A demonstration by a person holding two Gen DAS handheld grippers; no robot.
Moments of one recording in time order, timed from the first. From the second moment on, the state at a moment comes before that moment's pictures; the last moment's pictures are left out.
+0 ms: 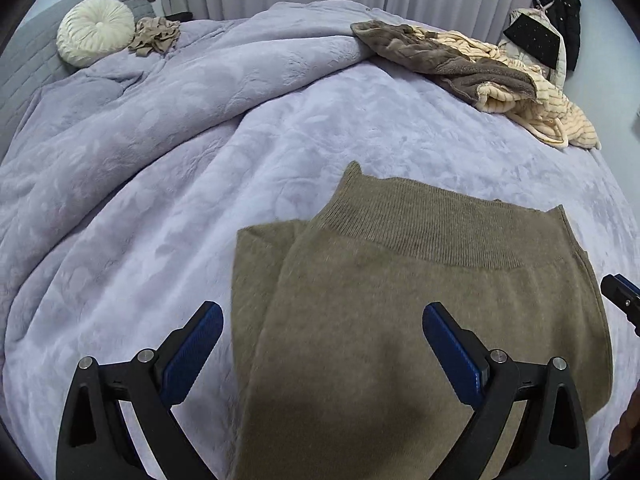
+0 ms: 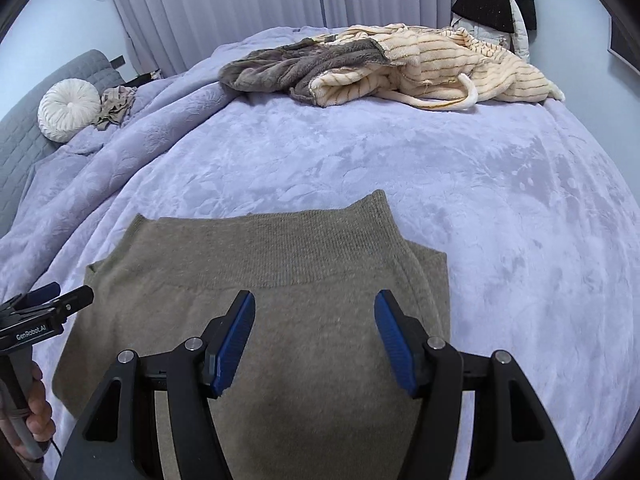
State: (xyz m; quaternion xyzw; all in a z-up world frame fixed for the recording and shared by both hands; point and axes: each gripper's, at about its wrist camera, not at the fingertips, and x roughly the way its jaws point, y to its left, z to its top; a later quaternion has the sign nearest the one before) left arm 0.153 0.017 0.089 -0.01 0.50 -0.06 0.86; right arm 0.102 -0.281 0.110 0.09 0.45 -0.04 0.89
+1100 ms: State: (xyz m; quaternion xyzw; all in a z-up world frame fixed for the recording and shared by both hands) left arm 0.088 0.091 -0.004 -0.29 0.52 -0.23 0.77; right arm 0.177 -0.068 0.100 0.01 0.55 0.10 0.83
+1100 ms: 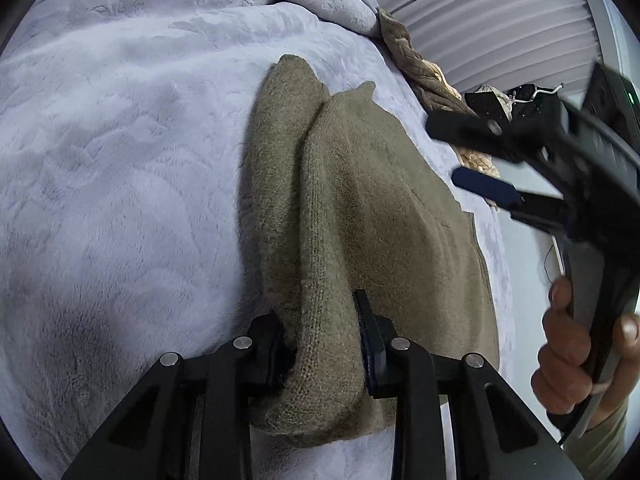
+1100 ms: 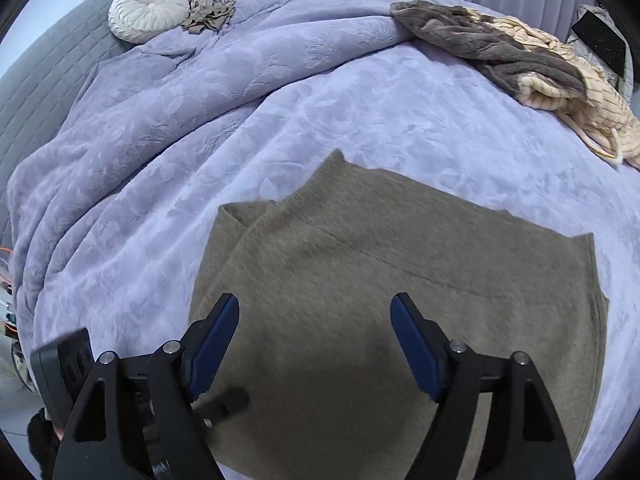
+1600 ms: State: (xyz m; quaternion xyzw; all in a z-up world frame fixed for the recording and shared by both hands) left arm 0.074 0.091 -0.006 -0.28 0.51 -0.23 0.78; right arm 0.245 0.053 0.017 -0.14 0.63 0.05 0.76
